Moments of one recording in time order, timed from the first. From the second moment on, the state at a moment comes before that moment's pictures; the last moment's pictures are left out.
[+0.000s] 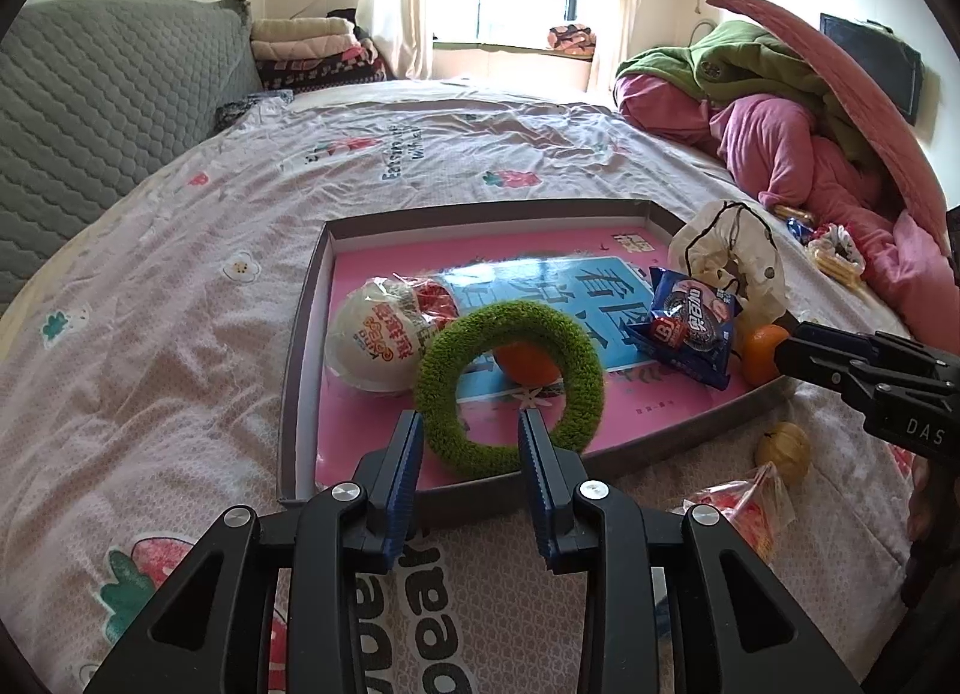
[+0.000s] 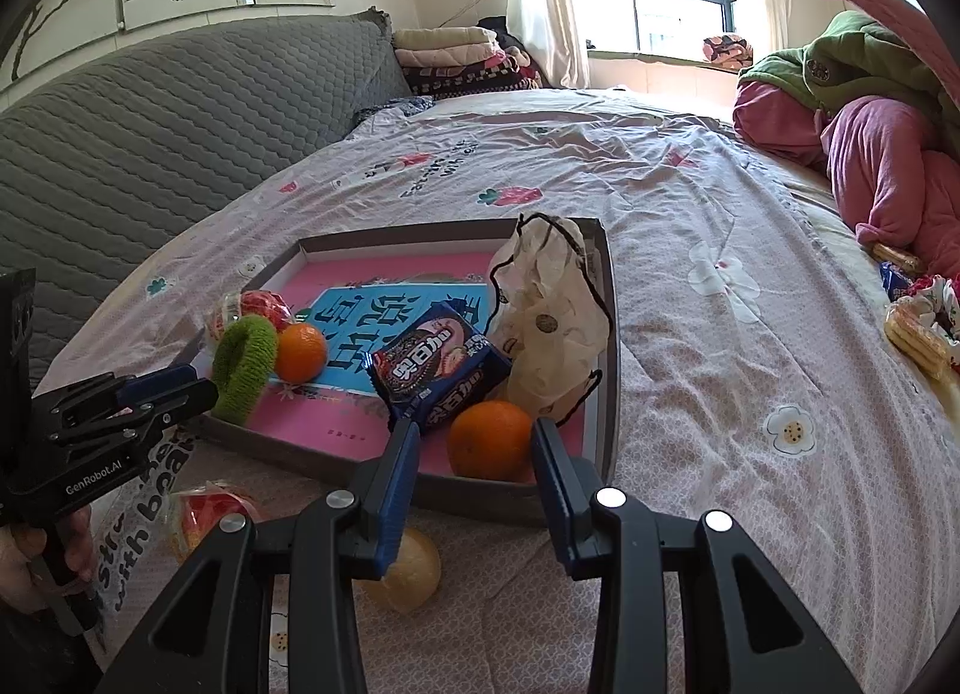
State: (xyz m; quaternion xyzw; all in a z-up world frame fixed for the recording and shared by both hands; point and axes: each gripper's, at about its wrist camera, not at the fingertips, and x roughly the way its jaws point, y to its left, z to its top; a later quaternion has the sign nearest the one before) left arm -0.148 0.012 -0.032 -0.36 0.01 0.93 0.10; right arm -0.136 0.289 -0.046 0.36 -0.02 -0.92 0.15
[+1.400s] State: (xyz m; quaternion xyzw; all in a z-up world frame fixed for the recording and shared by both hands) left arm -0.088 0.027 -0.004 -0.33 0.00 0.94 0.11; right arm -0.090 0.266 -0.032 0.33 0.03 -0.93 0.17
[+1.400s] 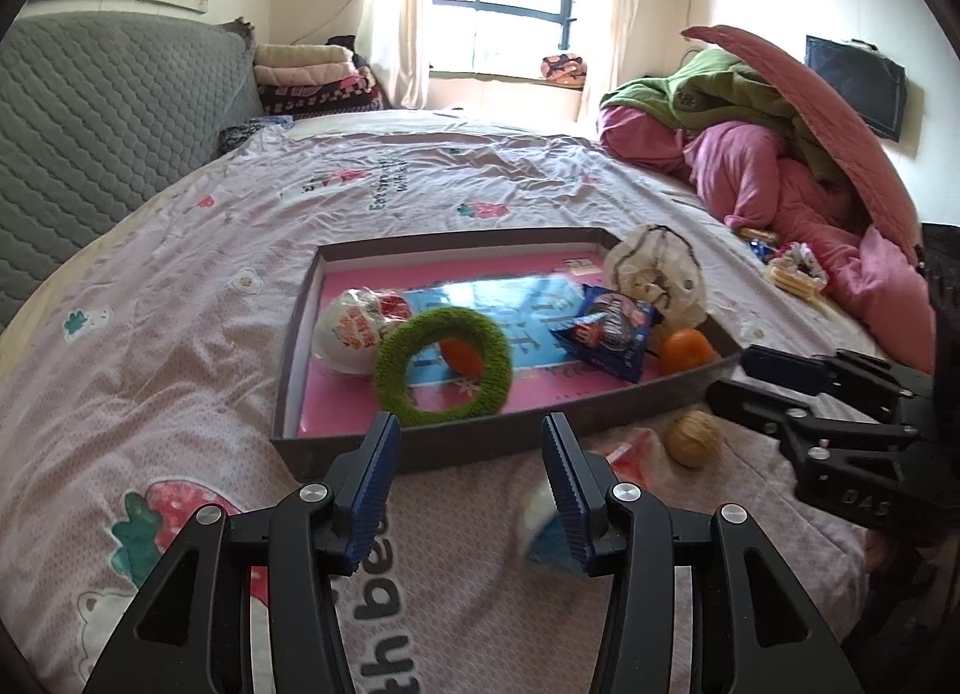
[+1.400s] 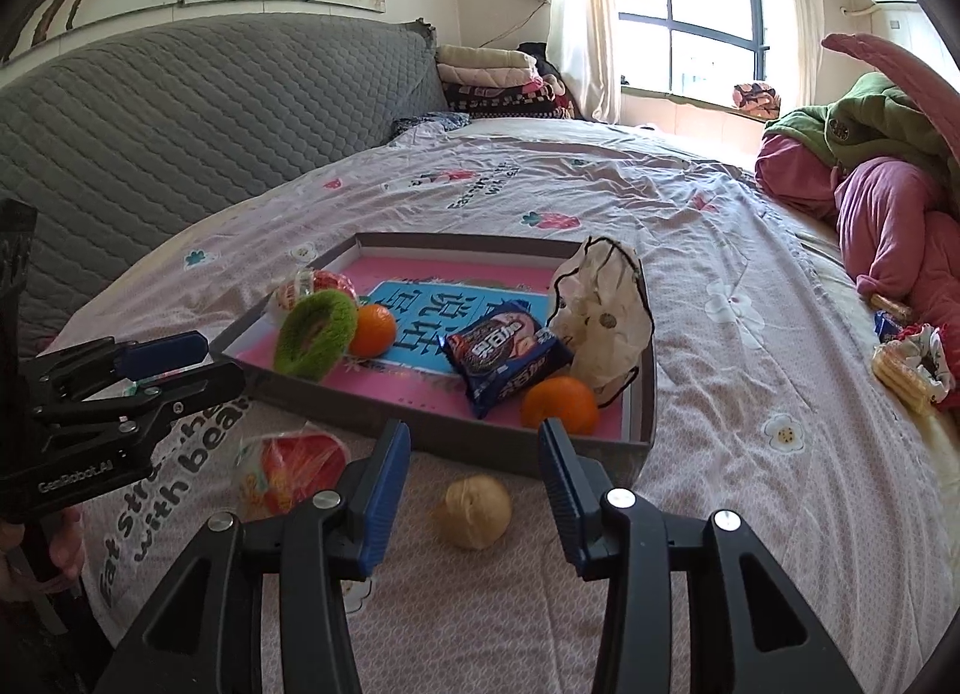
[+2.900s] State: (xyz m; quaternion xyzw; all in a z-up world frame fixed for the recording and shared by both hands) left arm -0.070 0.062 -0.034 -0.35 0.06 0.91 0.20; right arm -0.080 0.265 -0.059 0.38 0.04 -0.91 0.17
